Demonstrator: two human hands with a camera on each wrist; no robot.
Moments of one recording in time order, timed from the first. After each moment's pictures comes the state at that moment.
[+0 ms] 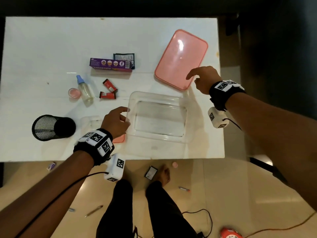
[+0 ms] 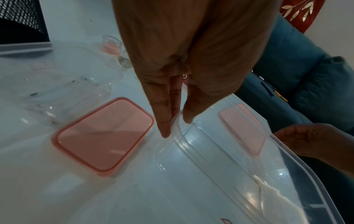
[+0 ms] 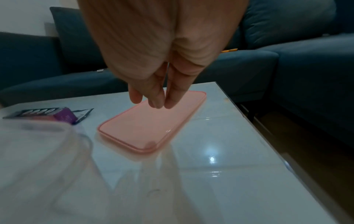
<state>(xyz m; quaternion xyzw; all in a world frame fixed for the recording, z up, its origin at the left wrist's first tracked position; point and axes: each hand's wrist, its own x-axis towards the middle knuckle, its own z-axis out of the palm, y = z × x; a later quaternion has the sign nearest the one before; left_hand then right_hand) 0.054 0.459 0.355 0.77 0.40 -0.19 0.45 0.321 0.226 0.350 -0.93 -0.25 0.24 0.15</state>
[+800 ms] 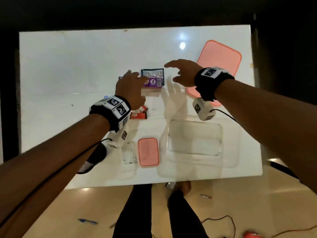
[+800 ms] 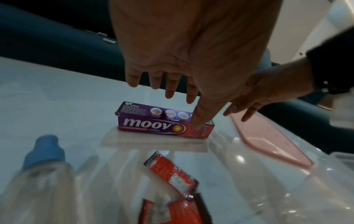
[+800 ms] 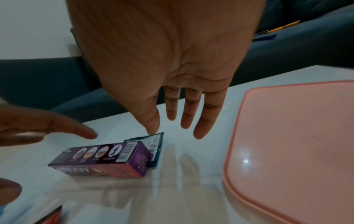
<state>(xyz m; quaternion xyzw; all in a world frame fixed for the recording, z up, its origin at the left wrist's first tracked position) 0.179 0.615 0.345 0.96 0.13 -0.20 0.17 0.337 0.440 0.341 -0.88 -0.32 0.34 0.10</state>
